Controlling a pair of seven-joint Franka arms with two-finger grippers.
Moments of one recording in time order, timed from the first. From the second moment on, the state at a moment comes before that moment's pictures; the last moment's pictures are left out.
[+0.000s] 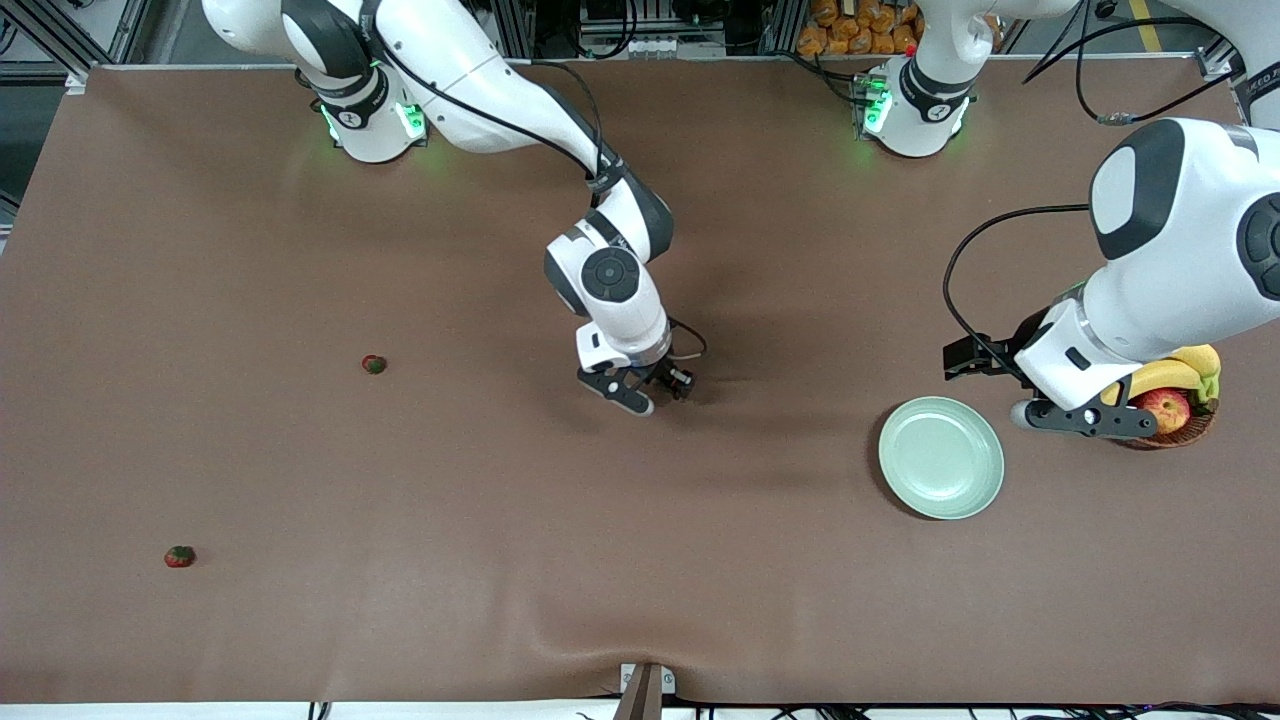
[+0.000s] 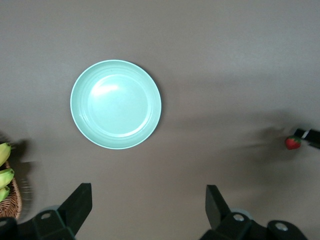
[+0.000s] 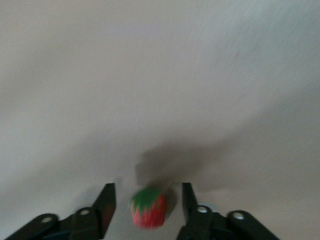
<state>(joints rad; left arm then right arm) -0.17 0.29 0.00 -1.53 -0.09 1.77 -0.06 0.85 0.86 -0.12 -1.39 0.21 2.41 1.22</state>
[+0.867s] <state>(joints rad) -0.39 0.44 -0.01 -1.53 -0.16 1.97 -0.26 0.44 0.47 -0.22 -1.69 0.21 1.98 0.59</state>
